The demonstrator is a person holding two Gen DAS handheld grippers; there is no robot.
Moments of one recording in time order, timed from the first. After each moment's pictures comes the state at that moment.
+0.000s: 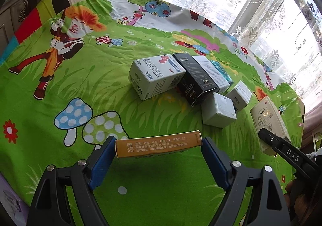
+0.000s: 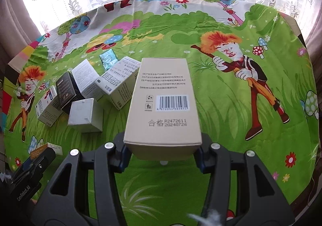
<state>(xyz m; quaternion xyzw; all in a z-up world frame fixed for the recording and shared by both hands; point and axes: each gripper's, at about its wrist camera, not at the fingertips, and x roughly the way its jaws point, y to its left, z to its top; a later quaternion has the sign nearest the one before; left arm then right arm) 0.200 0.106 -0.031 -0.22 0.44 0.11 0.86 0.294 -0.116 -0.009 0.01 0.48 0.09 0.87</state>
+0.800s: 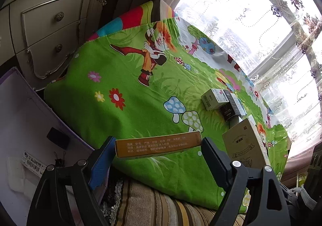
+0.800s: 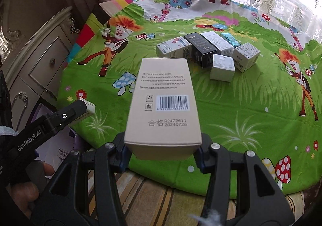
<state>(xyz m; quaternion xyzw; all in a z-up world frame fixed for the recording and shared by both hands) 0.045 0.207 0.002 -0.33 0.37 0.20 0.85 0.139 0.016 0.027 -0.07 0.48 0.31 0.82</state>
